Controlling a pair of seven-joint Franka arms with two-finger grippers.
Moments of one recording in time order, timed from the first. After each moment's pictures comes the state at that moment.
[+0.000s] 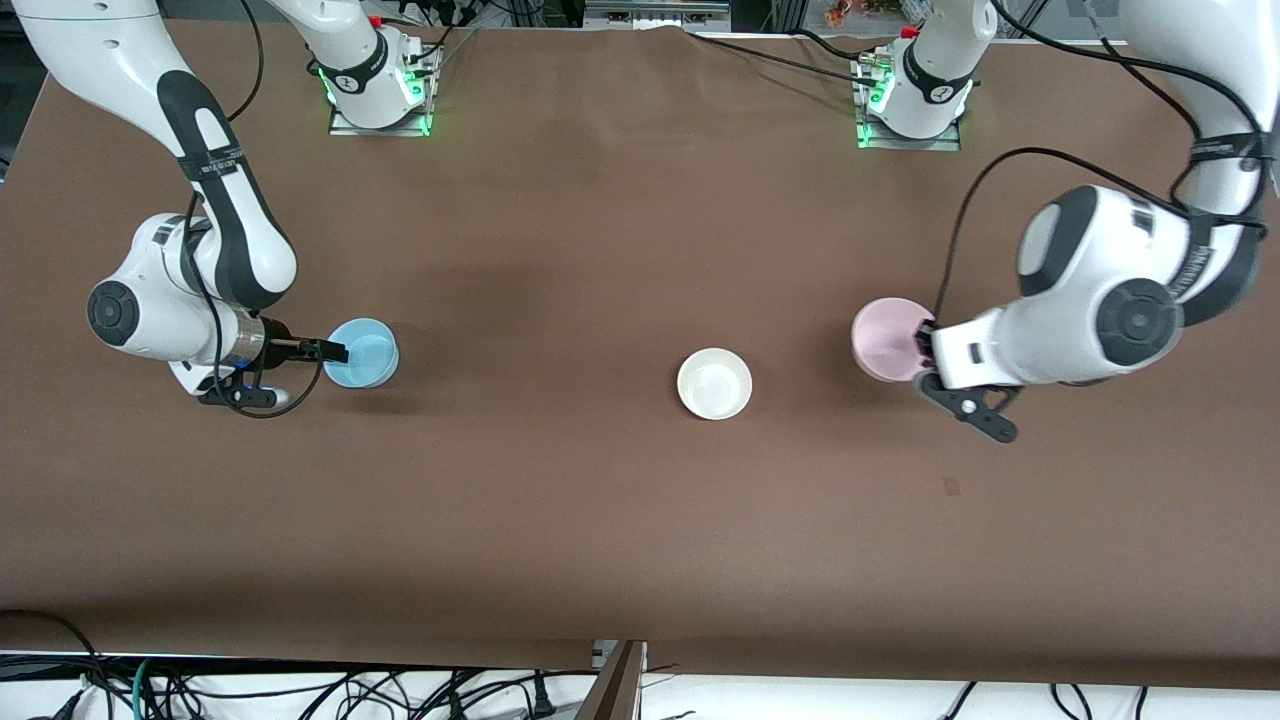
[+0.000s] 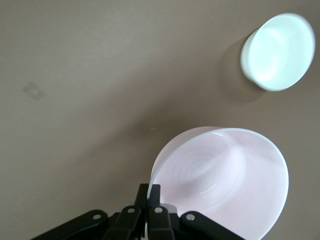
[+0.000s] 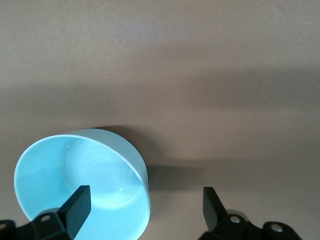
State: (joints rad) left arm 0.23 0.45 -0.53 -1.61 0.09 1.79 0.19; right arm -0.01 0.44 -0.03 -2.04 0.19 2.30 -0.12
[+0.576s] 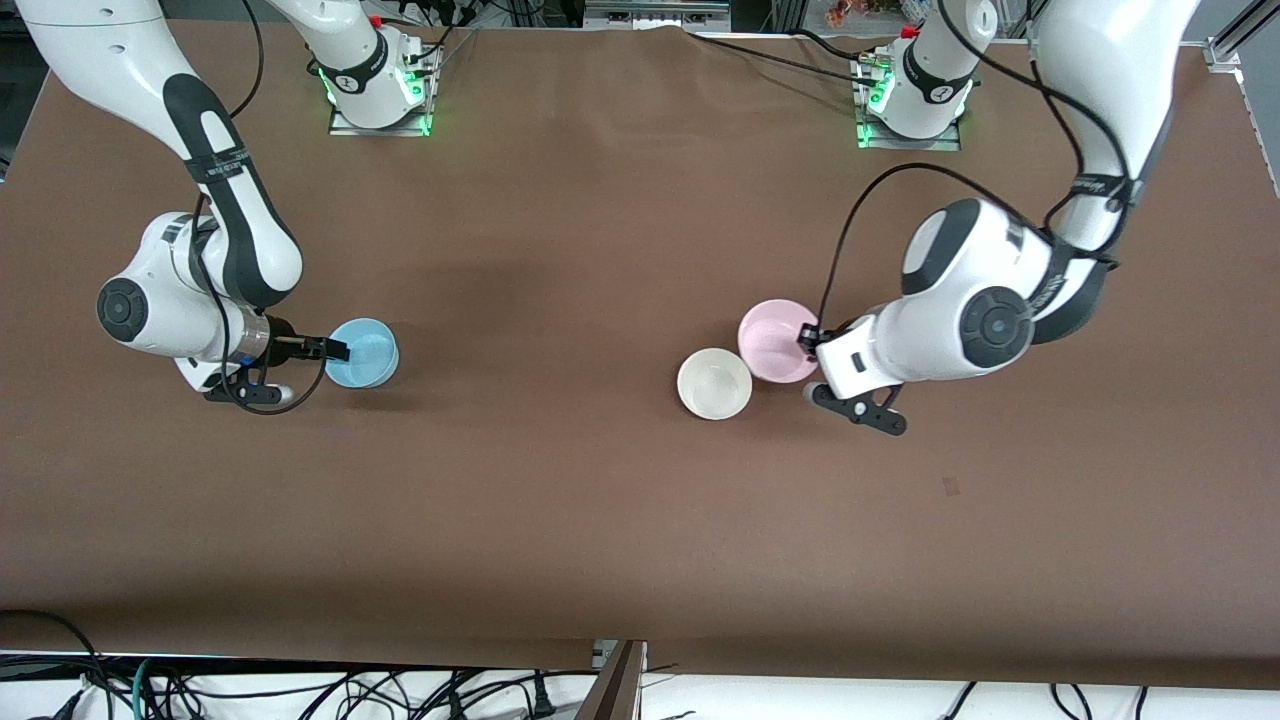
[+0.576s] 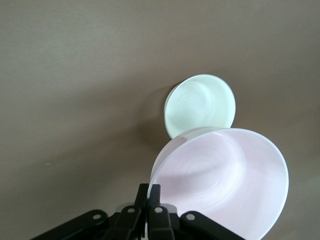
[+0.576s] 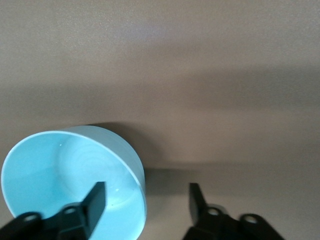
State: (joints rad) left arm 0.07 0.56 -0.53 -1.58 -0.03 1.94 -0.13; right arm -0.01 0.44 -0.03 -2.06 0.20 2.32 -0.13
